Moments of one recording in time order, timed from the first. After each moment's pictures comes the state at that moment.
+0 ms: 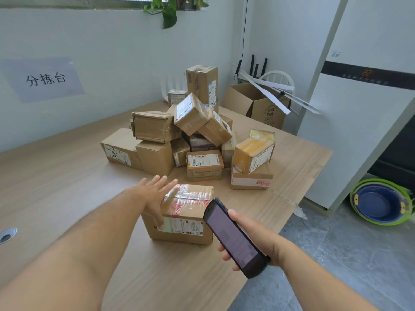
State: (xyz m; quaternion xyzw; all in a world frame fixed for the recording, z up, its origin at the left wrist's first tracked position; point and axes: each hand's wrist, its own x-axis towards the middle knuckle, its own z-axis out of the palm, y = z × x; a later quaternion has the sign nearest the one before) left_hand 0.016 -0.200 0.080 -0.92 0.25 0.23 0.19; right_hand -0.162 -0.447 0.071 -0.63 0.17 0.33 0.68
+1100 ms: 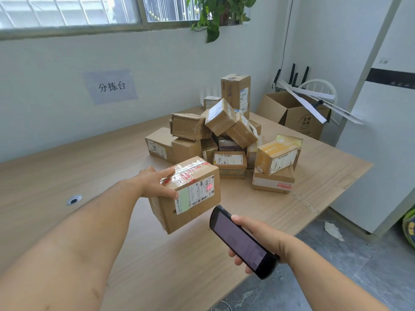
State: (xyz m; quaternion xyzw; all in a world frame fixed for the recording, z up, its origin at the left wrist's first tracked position) left_hand -0.062 -0.154 0.131 -0.98 0.01 0.17 -0.07; right_hand -0.187 -0.452 0.071 -0.67 0.10 0.42 0.60
